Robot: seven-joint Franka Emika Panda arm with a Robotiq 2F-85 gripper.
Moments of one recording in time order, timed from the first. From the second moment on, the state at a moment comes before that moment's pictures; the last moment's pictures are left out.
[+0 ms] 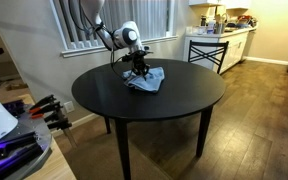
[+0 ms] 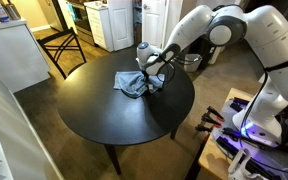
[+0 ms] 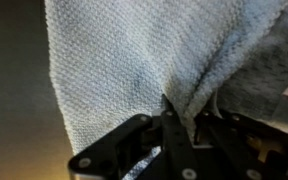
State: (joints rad) arm 0.18 0.88 -0.14 -1.60 -0.27 2.50 -0.09
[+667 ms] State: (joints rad) arm 0.13 0.77 -0.20 -1.83 -0.37 2.49 -0.09
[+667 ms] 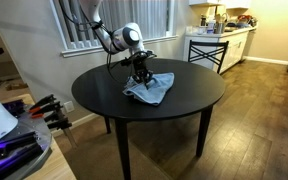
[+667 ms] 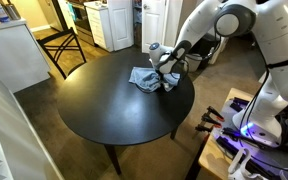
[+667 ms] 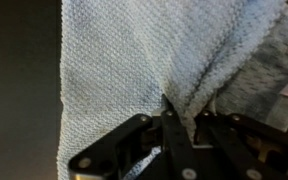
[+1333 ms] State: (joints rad) arm 0.15 0.70 0.11 -1.90 -0.37 2.49 -0.23
